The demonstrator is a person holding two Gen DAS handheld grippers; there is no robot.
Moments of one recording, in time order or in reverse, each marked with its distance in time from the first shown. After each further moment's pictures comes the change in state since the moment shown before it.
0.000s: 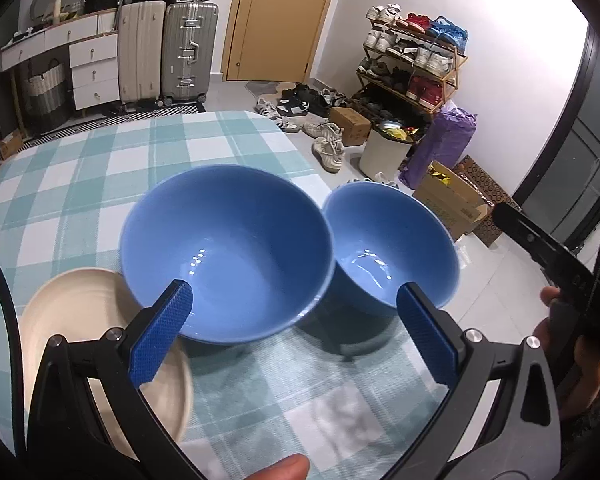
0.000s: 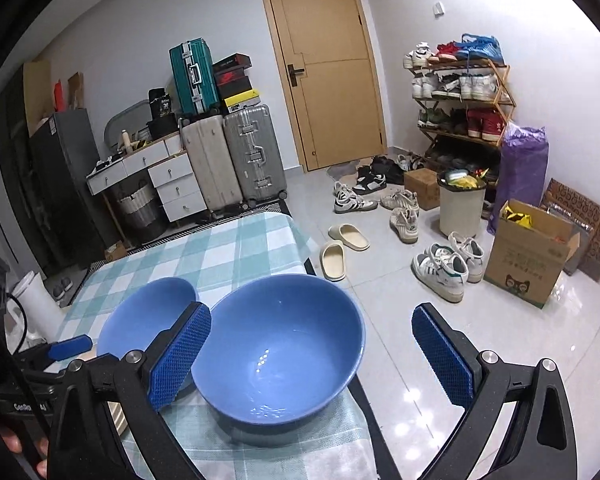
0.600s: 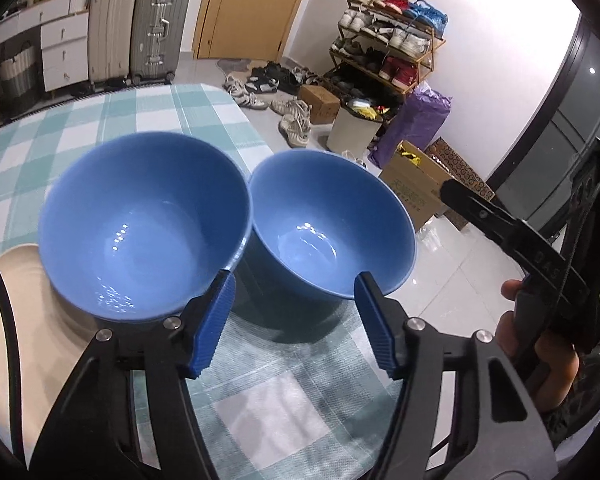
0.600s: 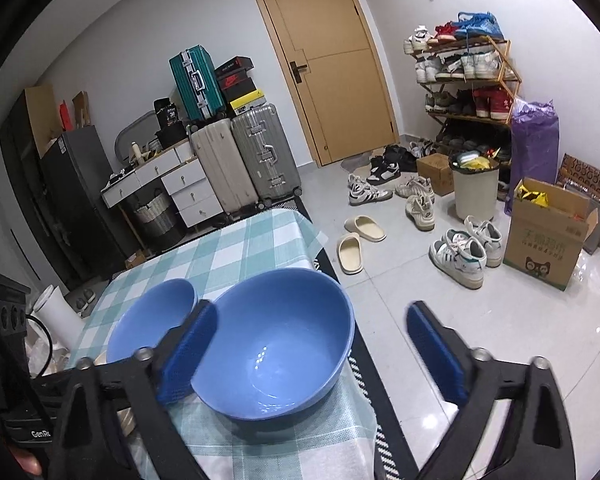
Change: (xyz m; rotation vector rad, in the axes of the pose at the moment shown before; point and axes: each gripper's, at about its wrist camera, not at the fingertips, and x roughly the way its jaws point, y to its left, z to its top) left arm 0.027 -0.047 -0.015 0.002 0.090 -0.115; right arm 0.012 -0.032 -0.007 0.073 0.036 0.080
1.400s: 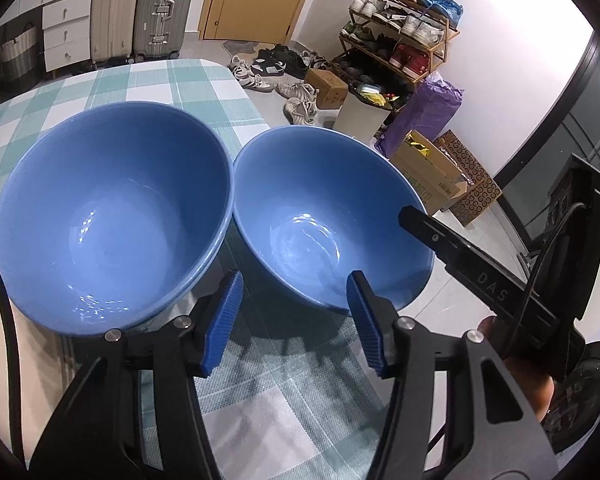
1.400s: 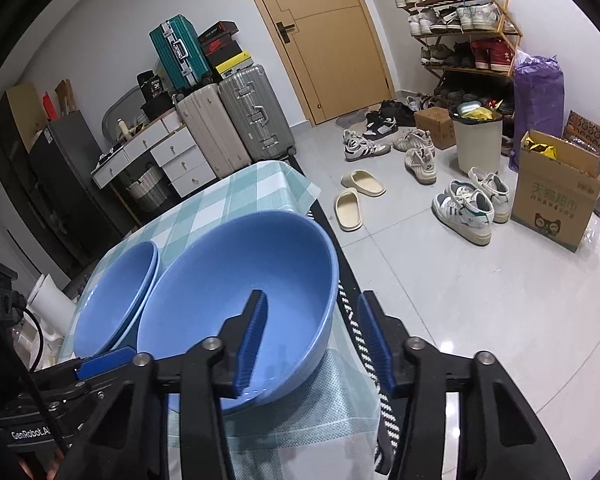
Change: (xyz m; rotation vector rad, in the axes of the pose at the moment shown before) left arm 0.053 0.002 0.005 -0.044 0.058 0.010; right arm 0.066 -0.023 -0.027 0.047 0.133 0.014
